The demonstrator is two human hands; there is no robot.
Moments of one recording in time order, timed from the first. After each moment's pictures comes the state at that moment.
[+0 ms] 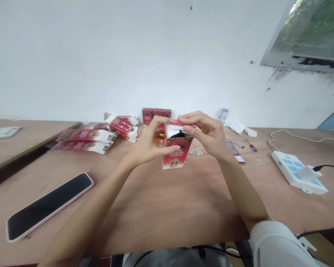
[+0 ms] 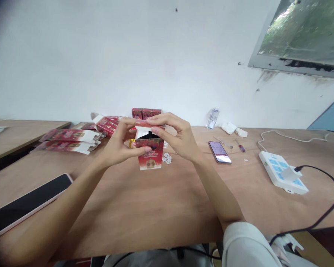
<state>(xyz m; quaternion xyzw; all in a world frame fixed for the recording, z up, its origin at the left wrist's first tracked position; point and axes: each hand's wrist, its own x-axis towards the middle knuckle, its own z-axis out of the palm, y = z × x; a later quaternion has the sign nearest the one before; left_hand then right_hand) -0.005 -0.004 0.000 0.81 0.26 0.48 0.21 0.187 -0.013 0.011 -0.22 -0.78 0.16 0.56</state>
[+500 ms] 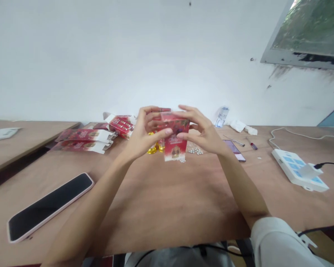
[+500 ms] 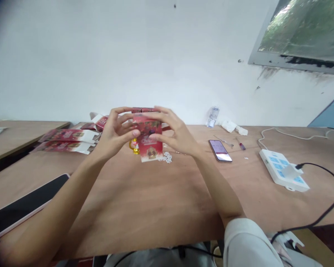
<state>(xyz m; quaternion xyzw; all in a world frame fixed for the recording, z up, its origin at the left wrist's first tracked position) -0.011 0.010 0.005 0.74 0.25 0.56 0.29 0.196 0.000 0.010 -0.24 -0.84 0.14 0.47</state>
